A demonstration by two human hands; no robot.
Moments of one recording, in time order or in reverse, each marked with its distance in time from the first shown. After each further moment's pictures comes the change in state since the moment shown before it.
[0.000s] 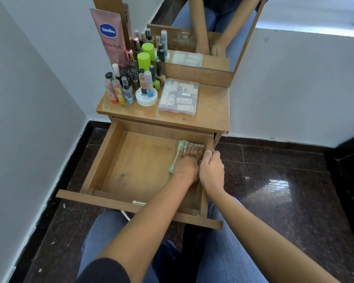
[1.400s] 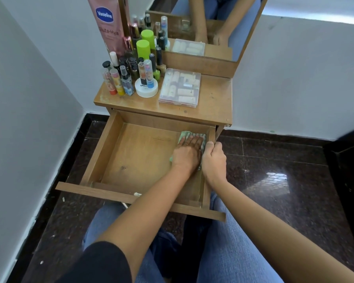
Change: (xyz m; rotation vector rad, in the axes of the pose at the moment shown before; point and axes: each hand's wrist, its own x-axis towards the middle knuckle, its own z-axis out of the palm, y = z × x) left_hand 0.011 -0.008 0.002 0.140 0.106 0.017; right_hand 0.005 -0.004 0.000 0.026 -0.016 0.013
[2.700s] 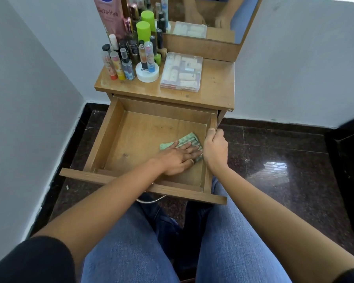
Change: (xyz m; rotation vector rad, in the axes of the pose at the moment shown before) left_hand -0.058 -0.050 0.005 -0.156 -0.262 0.409; right_hand -0.004 0.003 0.001 -0.028 0.017 -0.021
